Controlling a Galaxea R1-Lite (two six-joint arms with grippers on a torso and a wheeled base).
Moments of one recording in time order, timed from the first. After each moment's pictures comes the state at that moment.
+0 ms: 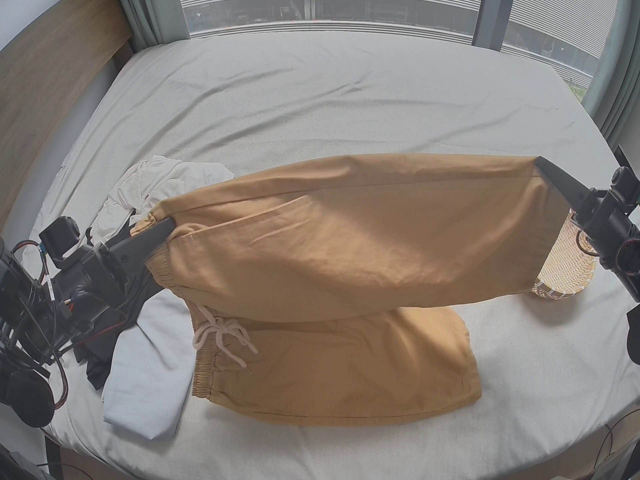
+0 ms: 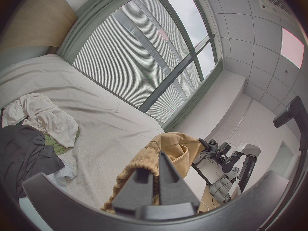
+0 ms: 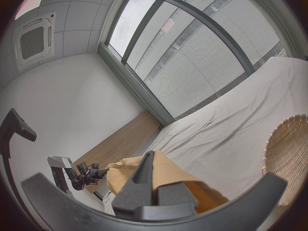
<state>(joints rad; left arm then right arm) -0.18 1.56 -0.28 -1.55 -0.60 -0.58 0.10 1.54 -0.45 -1.54 0.64 0.64</state>
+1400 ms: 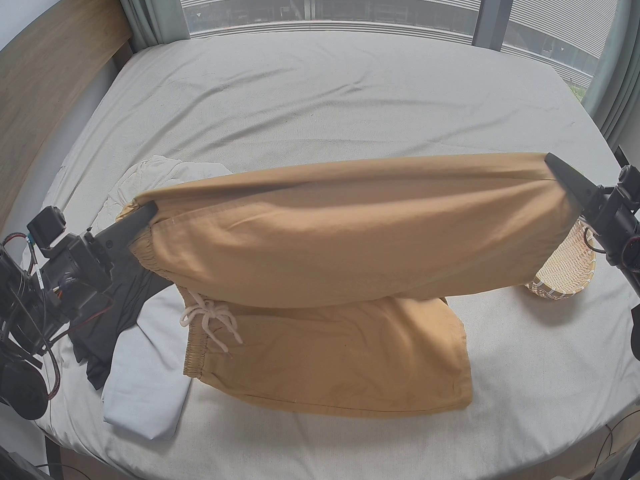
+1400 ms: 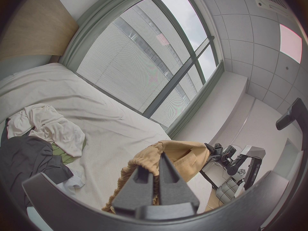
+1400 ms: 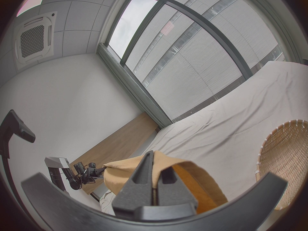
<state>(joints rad) -0.10 1.55 -0.30 -1.55 -0.60 -0.58 0.05 1.54 -0.45 -1.54 0.64 0.66</state>
